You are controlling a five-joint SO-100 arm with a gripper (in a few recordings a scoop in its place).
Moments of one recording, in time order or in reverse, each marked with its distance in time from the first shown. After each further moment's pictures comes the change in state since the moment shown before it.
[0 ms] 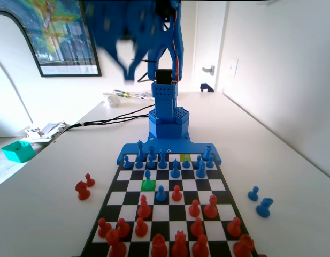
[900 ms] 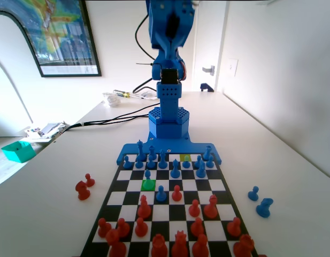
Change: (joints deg) arm -14.3 58.4 37.9 -6.9 21.7
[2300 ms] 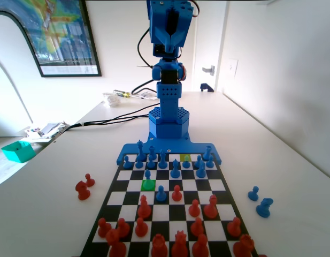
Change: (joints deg) arm 0.1 10.6 3.1 -5.4 1.1
